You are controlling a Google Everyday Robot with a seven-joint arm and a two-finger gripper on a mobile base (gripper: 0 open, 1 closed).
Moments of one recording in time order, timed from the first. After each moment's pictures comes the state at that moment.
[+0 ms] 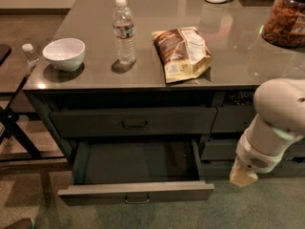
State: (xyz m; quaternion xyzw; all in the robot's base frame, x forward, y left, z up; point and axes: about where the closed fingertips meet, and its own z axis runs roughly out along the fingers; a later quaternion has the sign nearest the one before) arm 0.375 -0.233 0.711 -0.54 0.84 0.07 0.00
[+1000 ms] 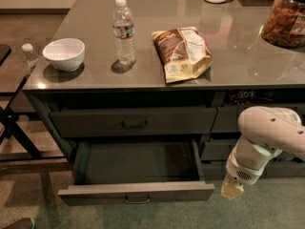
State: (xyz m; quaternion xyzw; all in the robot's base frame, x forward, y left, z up) arm 0.376 -0.233 0.612 -0.51 0.85 0.12 -0.04
